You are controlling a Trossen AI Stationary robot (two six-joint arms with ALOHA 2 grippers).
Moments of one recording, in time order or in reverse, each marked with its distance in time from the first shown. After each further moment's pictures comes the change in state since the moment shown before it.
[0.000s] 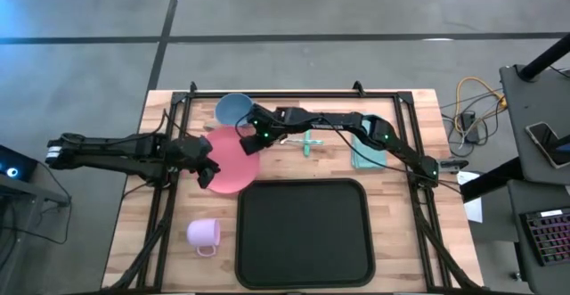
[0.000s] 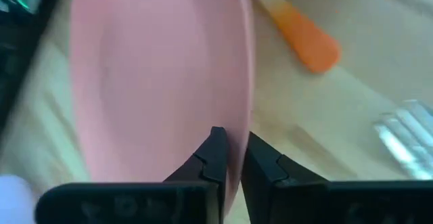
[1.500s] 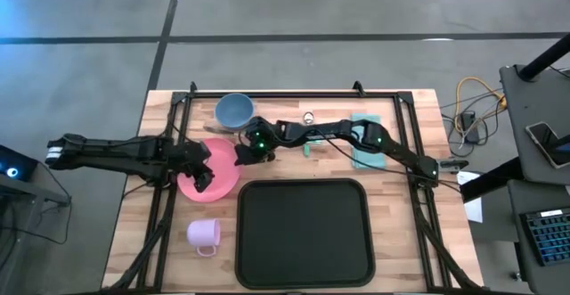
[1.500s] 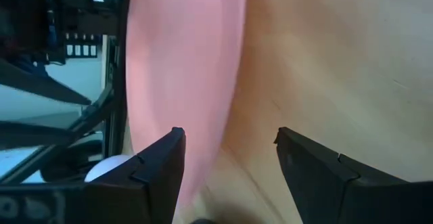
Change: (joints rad) left arm 0.000 0.000 -0.065 -0.073 0.054 -0.002; right arm 0.022 0.095 -0.153 0.544 -0.324 0.337
